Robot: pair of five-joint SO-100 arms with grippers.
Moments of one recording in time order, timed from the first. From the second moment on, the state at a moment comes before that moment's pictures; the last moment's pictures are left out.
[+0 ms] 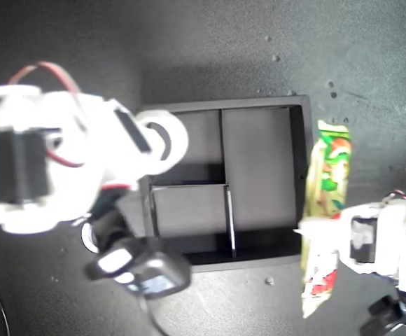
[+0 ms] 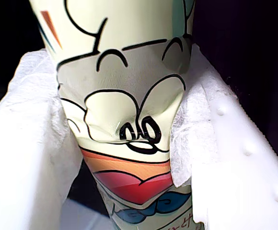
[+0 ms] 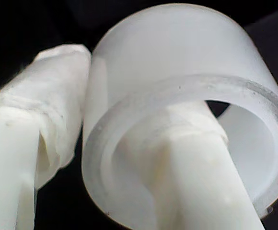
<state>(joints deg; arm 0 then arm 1) 0.1 68.7 44.3 96.0 -38.0 -11.2 74.9 61.6 65.1 9.8</state>
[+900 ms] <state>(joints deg) 1.9 52.4 22.6 104.0 -39.0 -12.6 65.2 48.8 70.4 9.0</state>
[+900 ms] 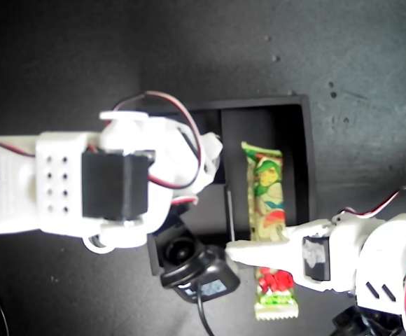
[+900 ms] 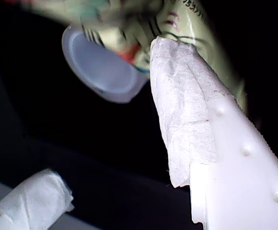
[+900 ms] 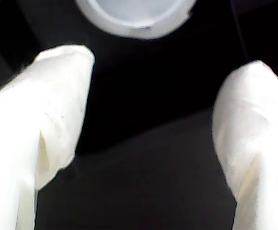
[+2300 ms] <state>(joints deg) 33.1 110.7 120.8 52.9 -77.5 0.8 174.2 146.9 72.3 69.3</state>
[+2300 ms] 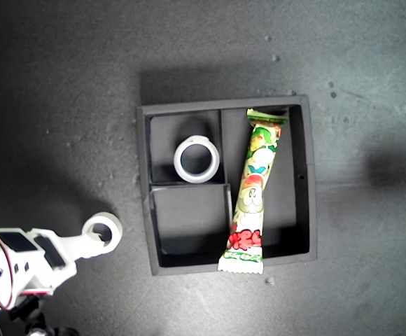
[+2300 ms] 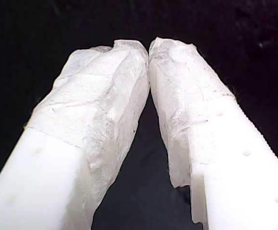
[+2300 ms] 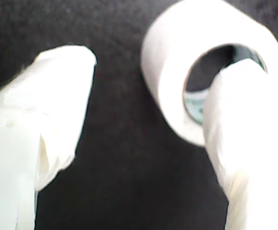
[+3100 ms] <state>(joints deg) 31.0 107.2 122.5 48.7 -76.5 0.3 178.0 155.9 68.1 70.5</state>
